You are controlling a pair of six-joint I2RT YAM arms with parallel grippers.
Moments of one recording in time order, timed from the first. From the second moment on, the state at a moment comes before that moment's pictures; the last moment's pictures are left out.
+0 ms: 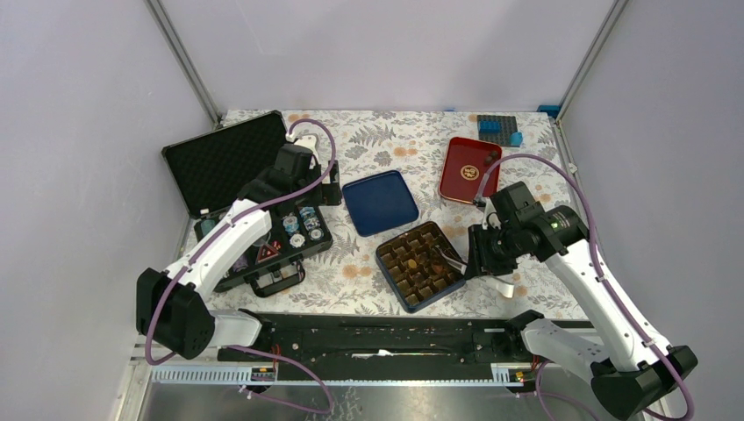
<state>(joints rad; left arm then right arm) -0.43 1.31 1.10 -0.53 -0.08 -0.36 0.45 0.99 1.10 -1.34 -0.26 0.35</state>
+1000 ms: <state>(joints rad) -0.43 1.31 1.10 -0.52 -0.08 -0.37 0.46 1.12 1.21 -1.03 0.14 0.39</state>
